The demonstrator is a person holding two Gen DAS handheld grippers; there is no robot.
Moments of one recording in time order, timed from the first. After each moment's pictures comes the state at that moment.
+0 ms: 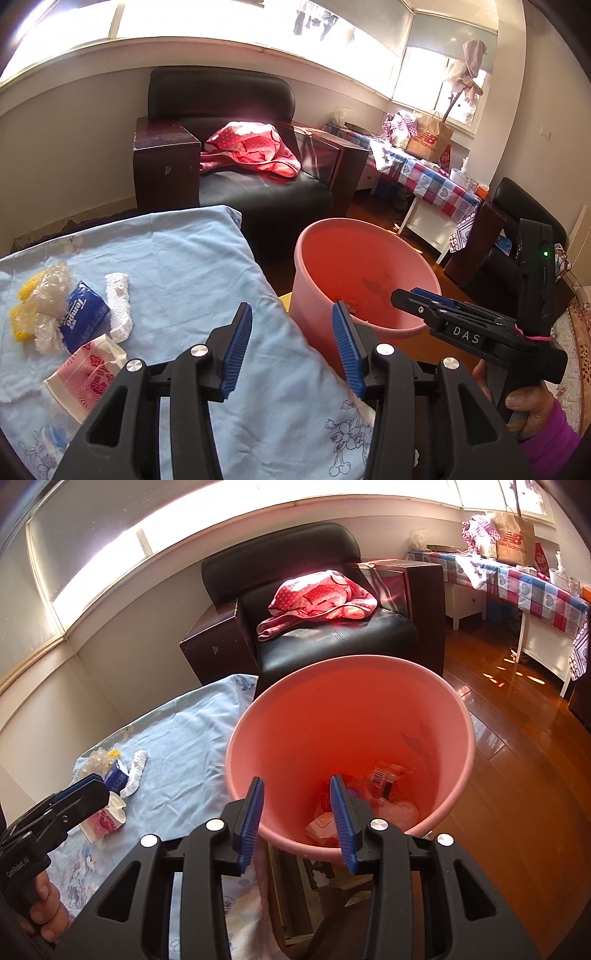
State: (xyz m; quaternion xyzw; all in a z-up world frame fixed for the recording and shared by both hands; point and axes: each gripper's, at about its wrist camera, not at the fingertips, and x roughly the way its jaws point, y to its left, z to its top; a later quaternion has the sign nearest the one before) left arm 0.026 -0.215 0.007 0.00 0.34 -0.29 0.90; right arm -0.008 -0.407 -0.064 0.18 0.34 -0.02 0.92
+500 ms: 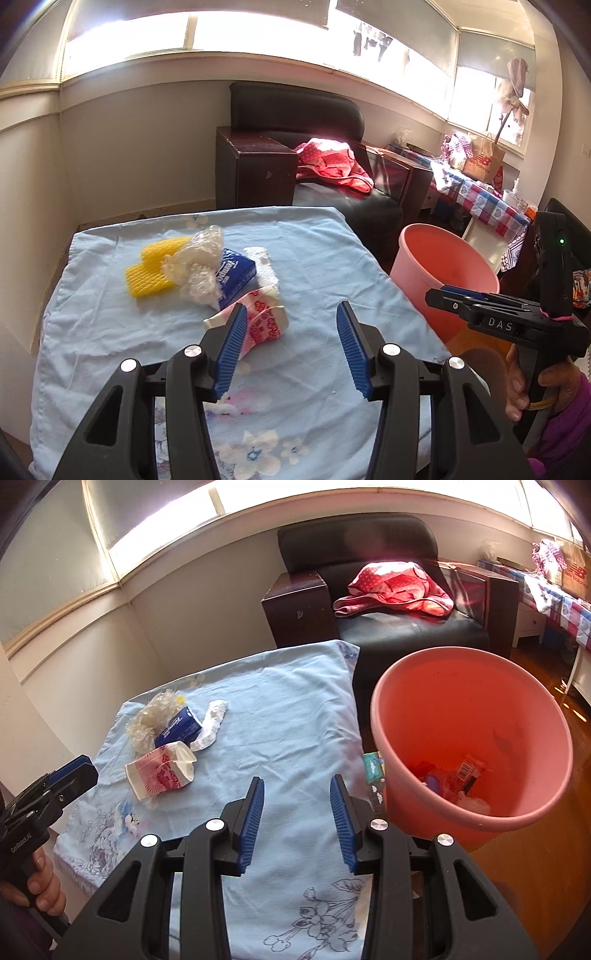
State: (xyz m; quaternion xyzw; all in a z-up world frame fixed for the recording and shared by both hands) left arm -0.014 -0.080 0.004 -0.01 0.32 -0.17 0.93; right arm 0.003 -0.302 -0.060 0.11 0.37 0.09 0.92
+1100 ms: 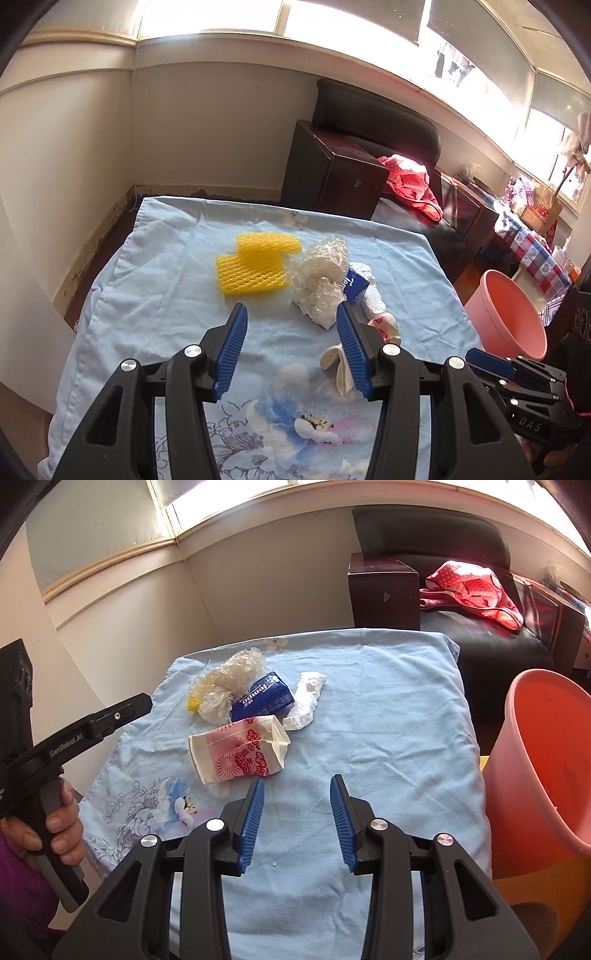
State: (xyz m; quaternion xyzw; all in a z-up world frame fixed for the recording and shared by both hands) left arm 0.038 0.006 -0.007 -0.10 0.34 -0.06 0.93; right arm 0.026 -0.208 -0.063 0.06 0.39 0.18 0.90
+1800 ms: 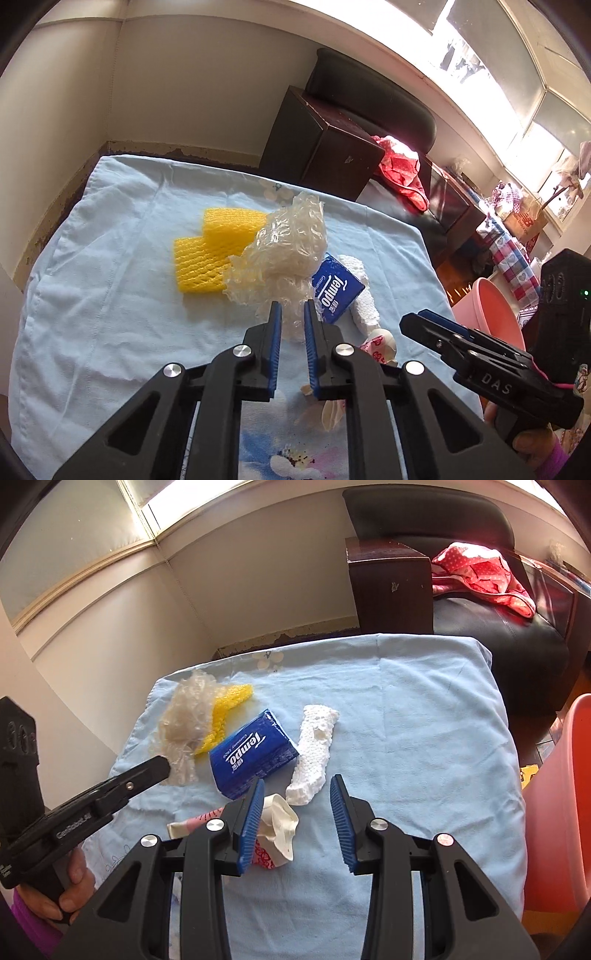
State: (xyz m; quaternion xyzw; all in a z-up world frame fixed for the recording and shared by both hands) left arm 0.090 0.004 -0.034 -0.15 0.39 -0.10 0.90; right arm 0.119 -0.181 -0.072 0.09 0.43 0.17 0.88
